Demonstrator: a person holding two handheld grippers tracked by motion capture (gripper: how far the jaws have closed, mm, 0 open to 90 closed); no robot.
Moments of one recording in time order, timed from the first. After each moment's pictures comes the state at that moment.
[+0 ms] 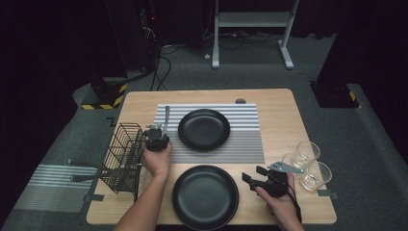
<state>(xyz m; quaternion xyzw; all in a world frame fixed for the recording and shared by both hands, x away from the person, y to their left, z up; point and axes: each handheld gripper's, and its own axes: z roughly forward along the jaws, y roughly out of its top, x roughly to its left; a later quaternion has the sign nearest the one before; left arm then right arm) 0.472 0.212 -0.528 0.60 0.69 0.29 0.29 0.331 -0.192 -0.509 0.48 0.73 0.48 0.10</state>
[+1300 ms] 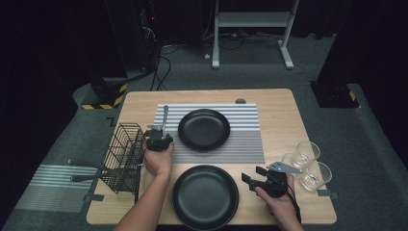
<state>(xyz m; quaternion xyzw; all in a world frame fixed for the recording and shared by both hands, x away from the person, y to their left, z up) 0.467 0.207 -0.524 0.61 0.67 0.31 0.29 0.331 -0.191 -0.511 0.48 0.73 0.48 0.10</state>
